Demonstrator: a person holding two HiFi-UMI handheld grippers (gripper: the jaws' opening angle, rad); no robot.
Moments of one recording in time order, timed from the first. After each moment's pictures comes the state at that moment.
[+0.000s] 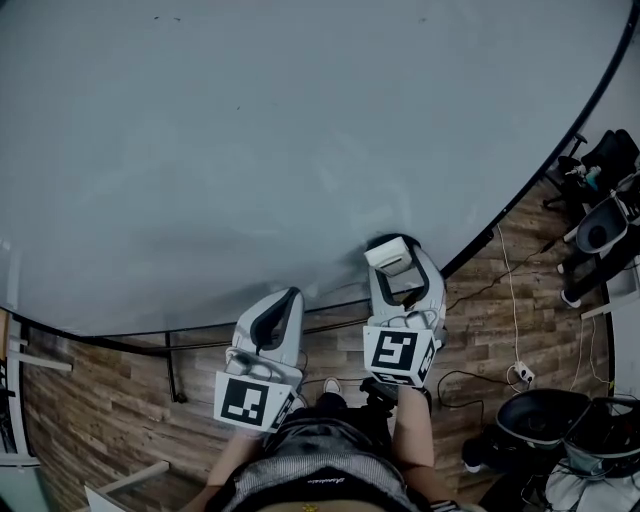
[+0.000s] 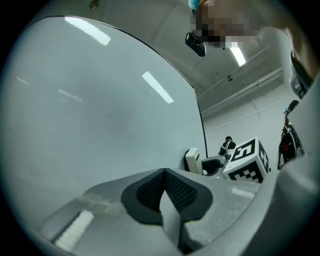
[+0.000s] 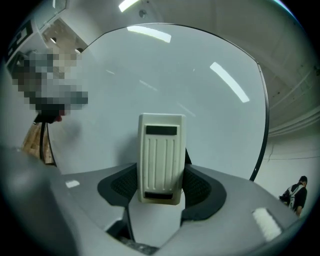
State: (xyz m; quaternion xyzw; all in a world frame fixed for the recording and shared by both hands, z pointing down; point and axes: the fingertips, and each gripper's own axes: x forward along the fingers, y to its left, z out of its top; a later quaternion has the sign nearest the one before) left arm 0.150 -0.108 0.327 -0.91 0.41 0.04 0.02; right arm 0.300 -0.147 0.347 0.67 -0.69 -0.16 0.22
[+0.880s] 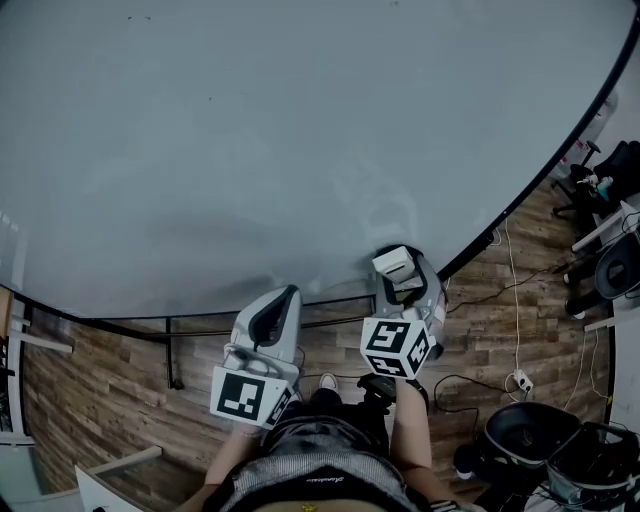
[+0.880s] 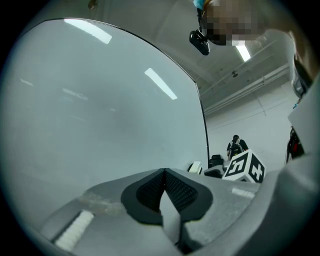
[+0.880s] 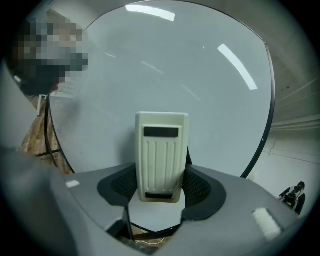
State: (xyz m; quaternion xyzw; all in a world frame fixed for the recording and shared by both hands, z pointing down) left arm 0.192 -0.131 0.336 -0.90 0.43 0.02 -0.01; right arm 0.368 -0.179 0.411 0.66 -0.67 -0.09 0.31
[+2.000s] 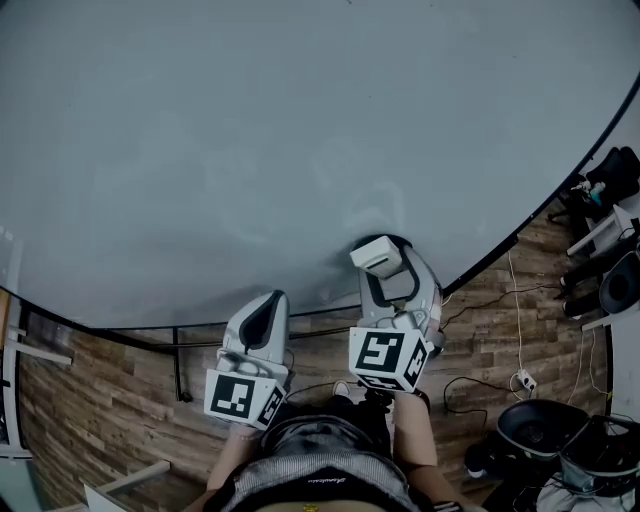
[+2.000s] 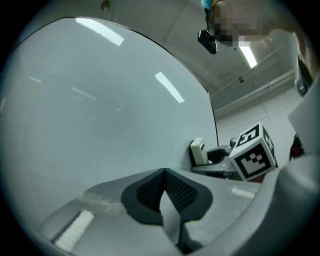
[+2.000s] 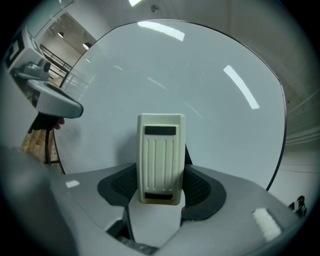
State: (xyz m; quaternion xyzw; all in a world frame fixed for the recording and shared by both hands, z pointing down) left arm 0.054 -0.161 0.357 -0.89 0.45 0.04 -0.04; right arm 0.209 -0.198 0.345 0.64 -0.70 -0.16 0.27
